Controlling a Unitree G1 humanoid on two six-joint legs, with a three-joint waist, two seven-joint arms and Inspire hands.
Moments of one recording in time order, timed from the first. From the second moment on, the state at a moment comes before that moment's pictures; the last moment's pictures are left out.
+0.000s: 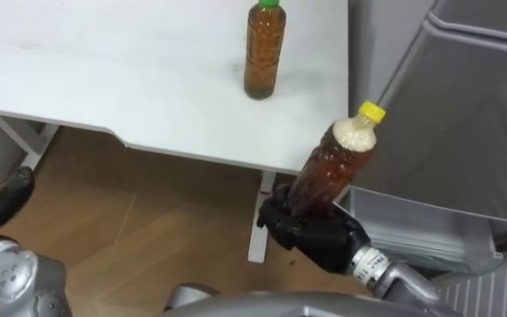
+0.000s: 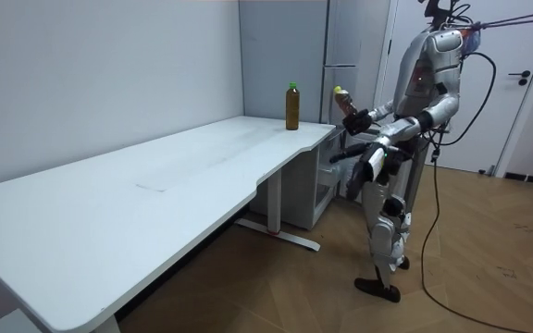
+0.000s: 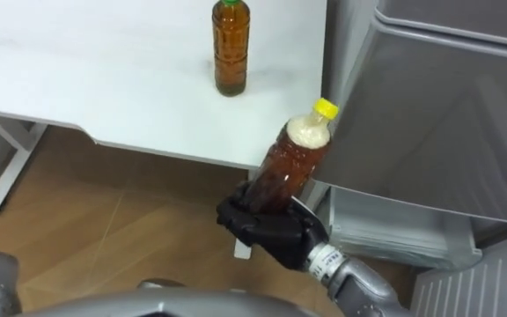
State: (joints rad) left arm 0.36 0.22 0.22 0.27 -0.56 -0.15 0.66; right arm 0.37 -0.27 0.27 0.18 0.73 0.14 0.61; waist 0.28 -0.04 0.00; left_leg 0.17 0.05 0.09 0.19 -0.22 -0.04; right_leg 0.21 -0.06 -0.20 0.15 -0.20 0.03
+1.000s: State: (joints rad) left arm 0.34 0.23 0.01 1.09 -0.50 0.17 0.11; right arm 0.33 -0.35 0.20 0.18 0.91 0.26 0.55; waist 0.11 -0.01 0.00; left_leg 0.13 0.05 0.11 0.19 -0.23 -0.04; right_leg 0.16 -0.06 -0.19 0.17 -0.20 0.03
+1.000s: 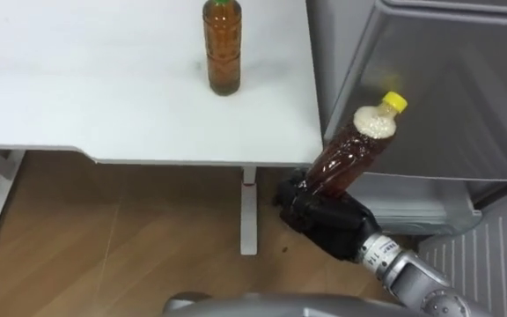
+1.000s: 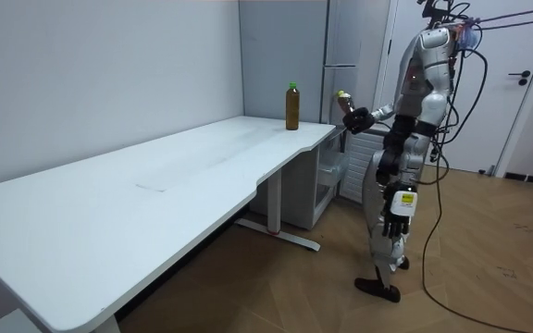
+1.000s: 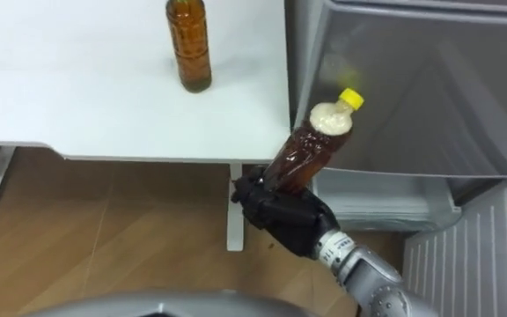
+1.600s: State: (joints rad) left arm 0.28 0.24 -0.06 1.14 -0.40 0.20 0.01; right arm 0.33 -0.34 0.12 0.28 0.90 0.26 0.53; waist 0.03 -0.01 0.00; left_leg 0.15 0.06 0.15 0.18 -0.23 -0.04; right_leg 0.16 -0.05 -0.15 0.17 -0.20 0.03
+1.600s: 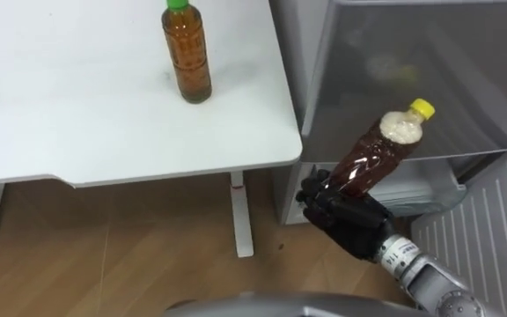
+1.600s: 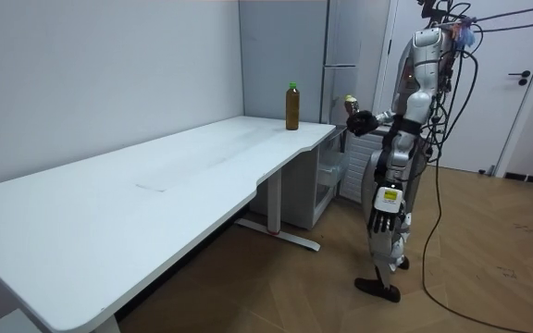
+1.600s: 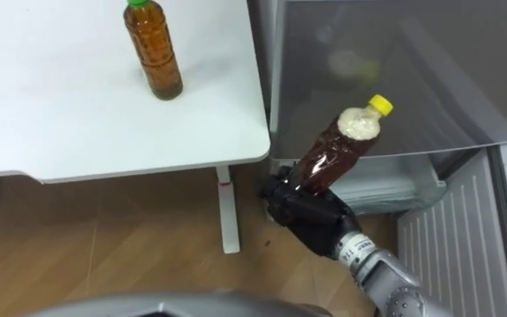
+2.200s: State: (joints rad) left arm 0.30 0.23 -0.02 1.13 -0.34 0.19 0.02; right arm 0.31 -0.31 -0.01 0.47 1.07 0.24 0.27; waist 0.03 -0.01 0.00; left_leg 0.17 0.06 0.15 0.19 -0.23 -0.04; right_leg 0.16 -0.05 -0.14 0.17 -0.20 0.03
